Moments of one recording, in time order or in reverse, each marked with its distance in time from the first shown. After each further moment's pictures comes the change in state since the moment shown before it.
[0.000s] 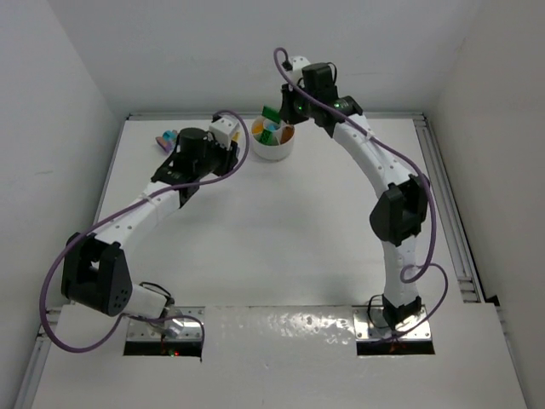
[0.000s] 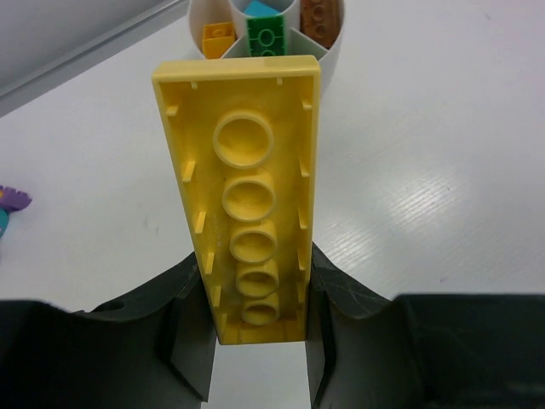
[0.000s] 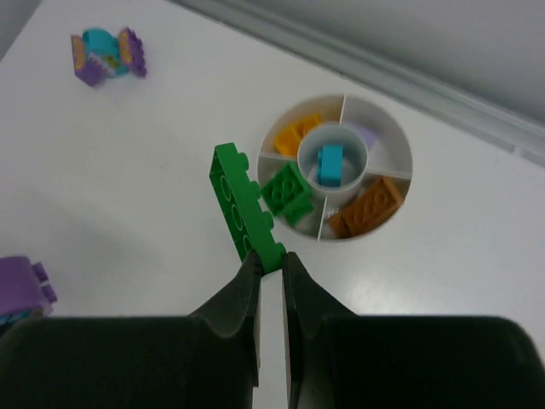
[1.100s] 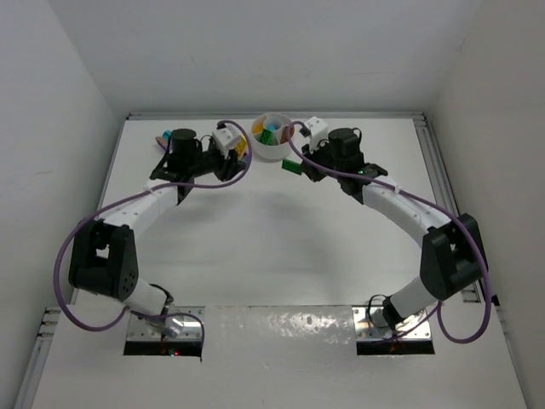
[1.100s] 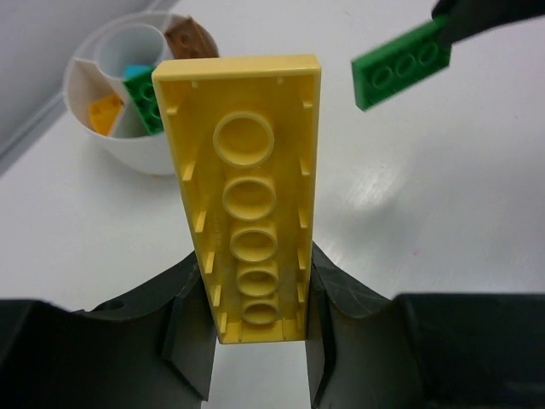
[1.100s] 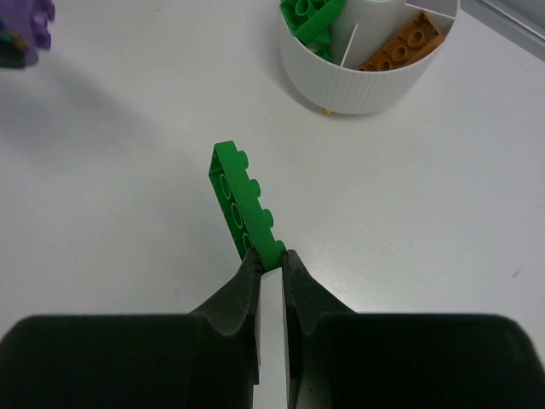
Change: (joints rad) left arm 0.111 0.078 -0.088 0.183 0.494 0.200; right arm 0.005 -0.559 -1.027 0.451 -0.061 -0.147
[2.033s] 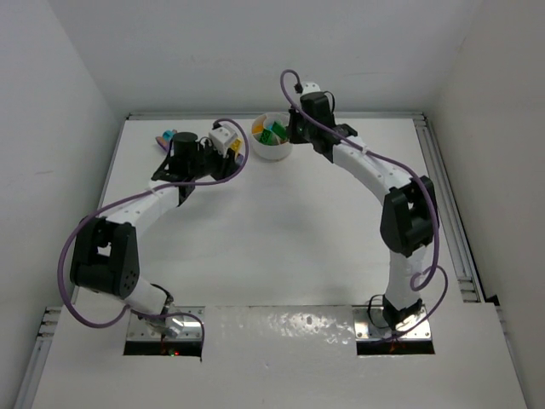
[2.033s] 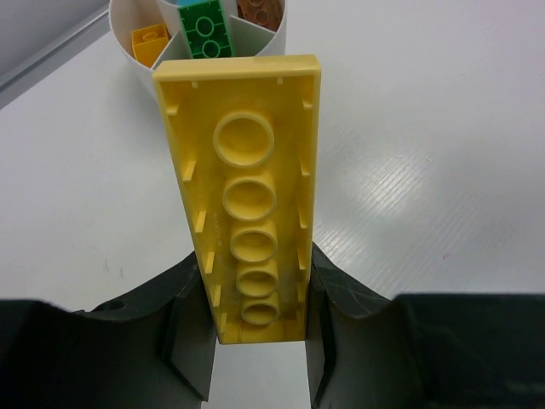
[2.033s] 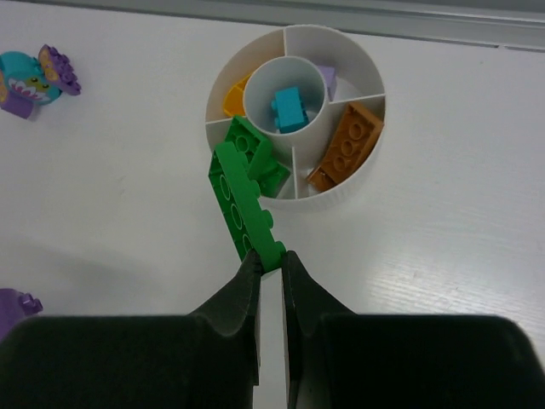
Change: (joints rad) left arm 0.010 0.026 0.006 -0.006 -0.167 -0.096; right arm 0.016 0.415 0.595 -0.199 0.254 0.394
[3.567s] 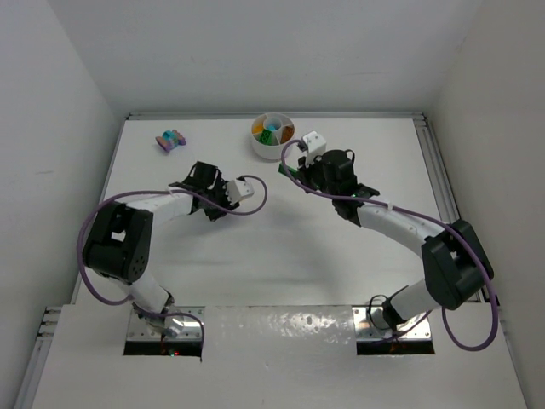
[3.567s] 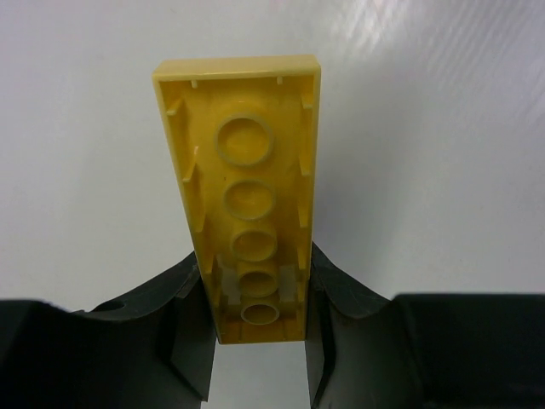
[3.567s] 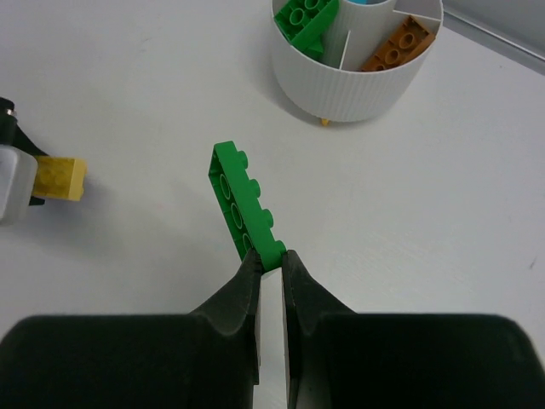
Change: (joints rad) left arm -0.071 0.112 -0.094 -0.353 -0.224 0.564; right arm 0.083 -0.473 -0.811 0.487 -0.069 -0.321
